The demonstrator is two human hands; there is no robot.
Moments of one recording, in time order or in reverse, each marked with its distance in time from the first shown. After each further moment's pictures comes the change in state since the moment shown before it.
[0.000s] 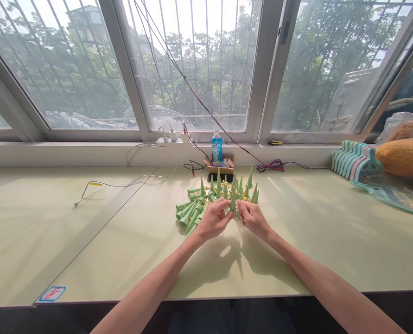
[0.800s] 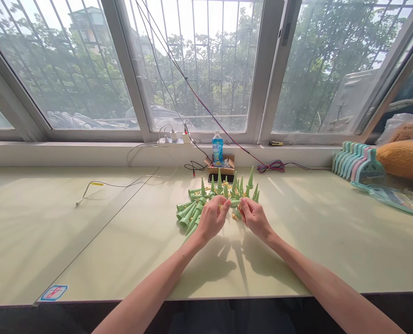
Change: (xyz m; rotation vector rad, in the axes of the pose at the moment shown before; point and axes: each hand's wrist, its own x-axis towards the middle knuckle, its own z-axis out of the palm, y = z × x) left_hand 0.001 0.002 0.001 0.189 0.217 -0.039; right_hand -0.003 -0.008 0.000 0.051 0.075 -0.021
